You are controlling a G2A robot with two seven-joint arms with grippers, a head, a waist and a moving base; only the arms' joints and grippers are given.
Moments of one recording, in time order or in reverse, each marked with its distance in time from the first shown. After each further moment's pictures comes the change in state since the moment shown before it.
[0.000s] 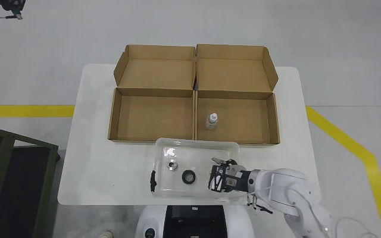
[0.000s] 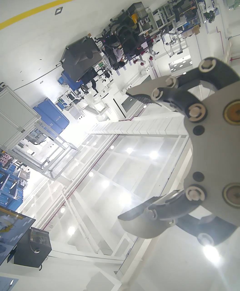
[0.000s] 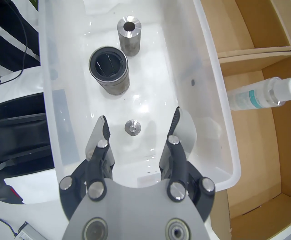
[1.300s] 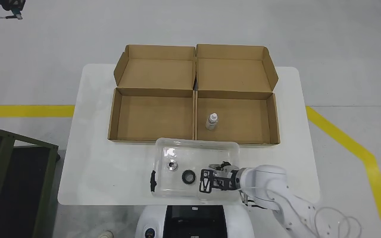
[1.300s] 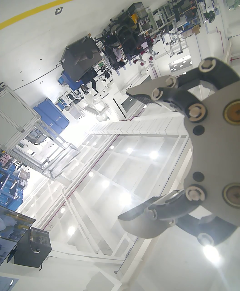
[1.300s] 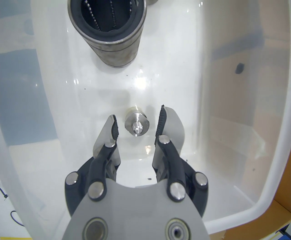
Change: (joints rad) left arm 0.000 0.000 0.000 0.000 0.000 0.000 0.000; right arm 0.145 -0.004 -0.191 0.097 -0.088 0.002 0.174
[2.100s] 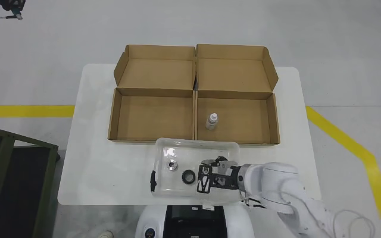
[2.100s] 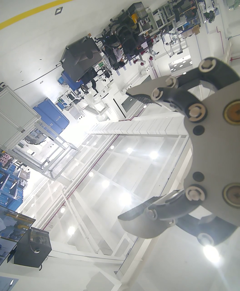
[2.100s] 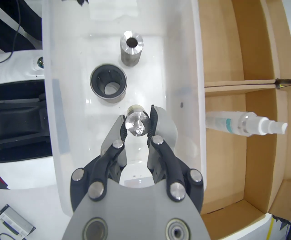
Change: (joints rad) left arm 0.000 0.000 0.000 0.000 0.000 0.000 0.000; right arm 0.023 0.011 0.050 -0.159 0.167 0.041 -0.027
